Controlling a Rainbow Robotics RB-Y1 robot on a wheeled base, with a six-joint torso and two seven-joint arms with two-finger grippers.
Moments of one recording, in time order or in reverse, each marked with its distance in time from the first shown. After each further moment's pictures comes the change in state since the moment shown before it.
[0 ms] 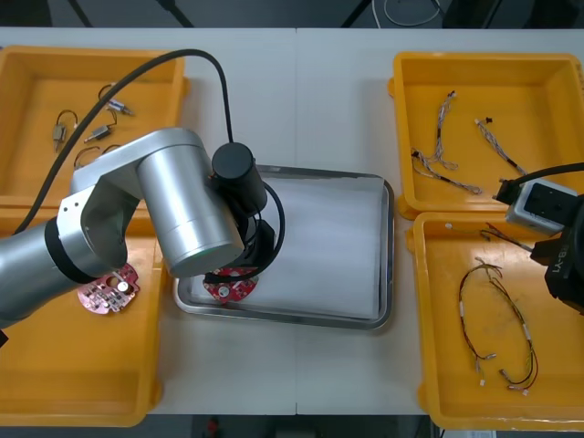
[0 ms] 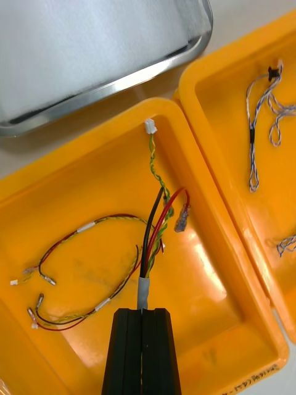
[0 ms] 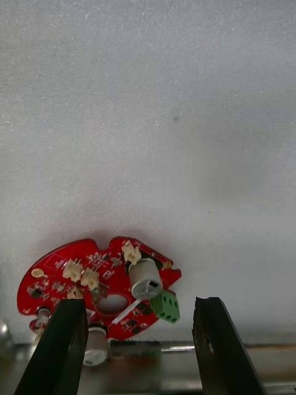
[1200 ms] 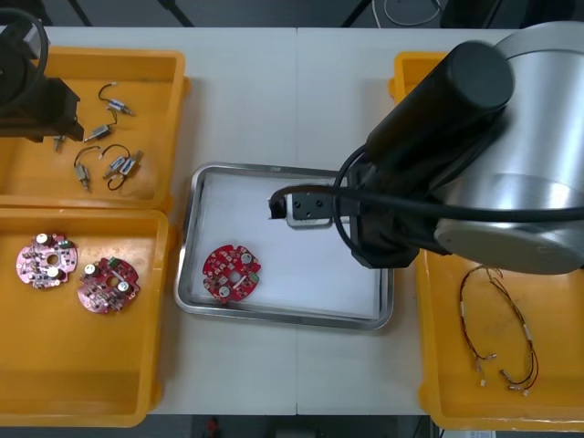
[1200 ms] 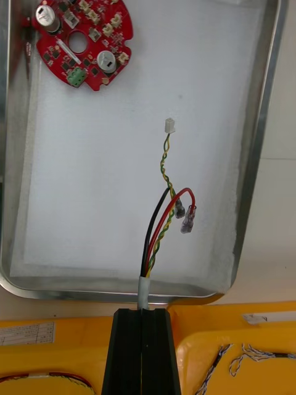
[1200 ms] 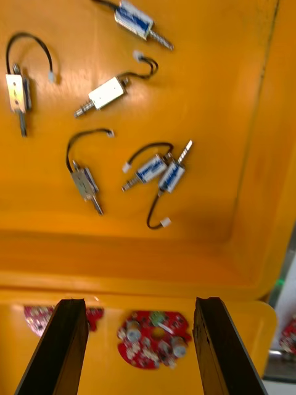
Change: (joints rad) right arm -0.663 0.211 0.814 0.270 0.232 0.001 -0.026; left arm 0.000 0.266 0.724 0.301 0.206 0.173 -0.692
